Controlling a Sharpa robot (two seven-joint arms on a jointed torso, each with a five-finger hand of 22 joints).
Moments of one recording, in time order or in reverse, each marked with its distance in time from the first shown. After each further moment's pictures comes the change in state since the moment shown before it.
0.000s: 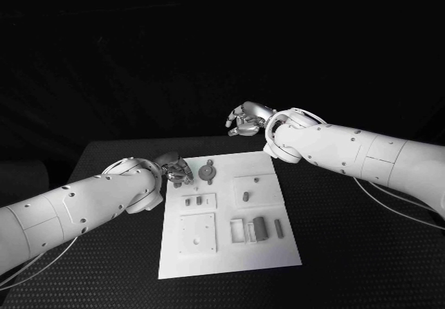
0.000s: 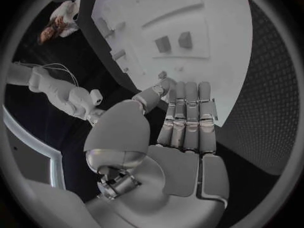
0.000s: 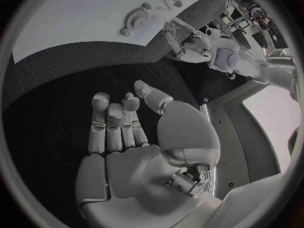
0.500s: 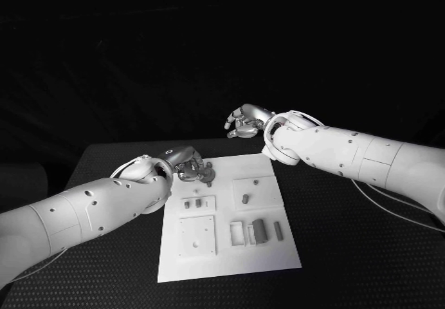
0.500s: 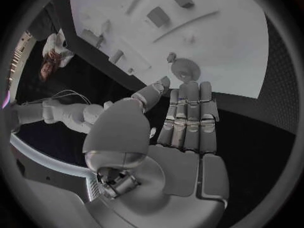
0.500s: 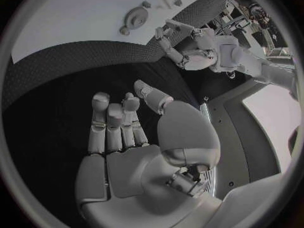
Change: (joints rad) left arm -0.006 0.080 -0.004 -0.056 -0.283 -0.139 0.126; left_hand 0.036 -0.036 -0.003 0.003 0.000 -0.017 -0.020 -0.056 -0.043 -0.032 0.030 -0.150 -0.113 0.004 0.017 -0.046 -0.009 -0.002 -0.001 0.019 -0.034 -0.003; right arm 0.000 0.008 0.000 -0.012 0.010 -0.001 0.009; right_hand 0.000 0.000 0.000 0.000 0.000 0.000 0.000 -0.006 -0.001 0.000 0.000 0.000 0.000 0.000 0.001 0.000 0.000 0.000 0.000 0.000 0.000 0.000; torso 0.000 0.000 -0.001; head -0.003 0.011
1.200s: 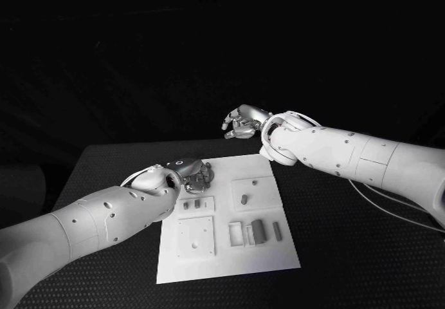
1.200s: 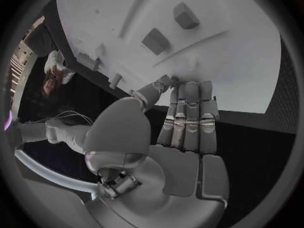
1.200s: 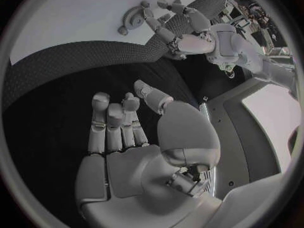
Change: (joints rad) left arm -0.058 0.075 0.000 -0.084 -0.141 0.056 0.004; left_hand 0.017 -0.006 -0.019 0.002 0.000 -0.011 -0.001 -0.022 -0.051 0.015 -0.011 -0.060 -0.051 0.066 -0.031 0.101 0.101 -0.007 0.080 -0.033 0.051 0.076; right arm 0.000 0.006 0.000 -0.001 0.002 0.000 0.002; right_hand 0.000 0.000 0.000 0.000 0.000 0.000 0.000 0.000 0.000 0.000 0.000 0.000 0.000 0.003 0.003 0.000 0.001 0.000 0.000 0.000 0.000 0.000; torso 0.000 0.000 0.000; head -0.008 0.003
